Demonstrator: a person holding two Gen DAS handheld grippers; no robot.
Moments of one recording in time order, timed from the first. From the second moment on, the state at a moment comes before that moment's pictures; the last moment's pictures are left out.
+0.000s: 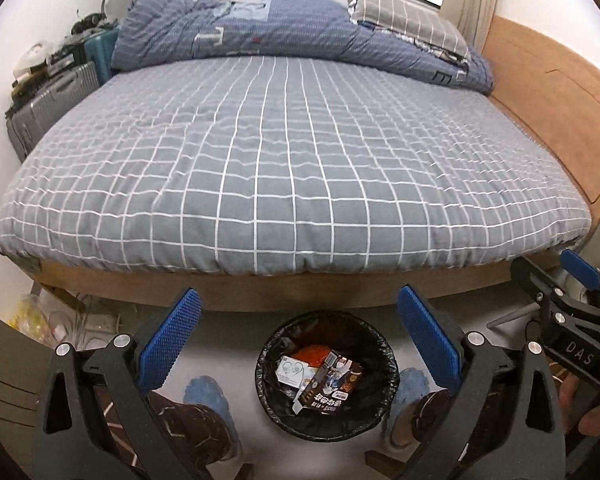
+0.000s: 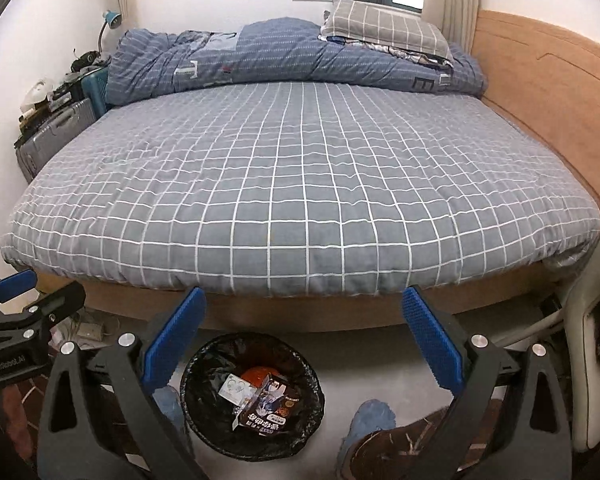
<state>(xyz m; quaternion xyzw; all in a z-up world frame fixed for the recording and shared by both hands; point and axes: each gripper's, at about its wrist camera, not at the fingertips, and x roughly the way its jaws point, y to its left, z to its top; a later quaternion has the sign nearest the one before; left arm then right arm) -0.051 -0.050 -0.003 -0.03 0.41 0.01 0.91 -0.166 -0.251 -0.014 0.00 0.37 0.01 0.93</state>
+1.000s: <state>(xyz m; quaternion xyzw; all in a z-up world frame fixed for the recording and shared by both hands) -0.084 -0.053 0.002 -0.04 0.41 0.01 0.91 -0.202 -0.248 -0.003 0.00 0.37 0.02 0.93</state>
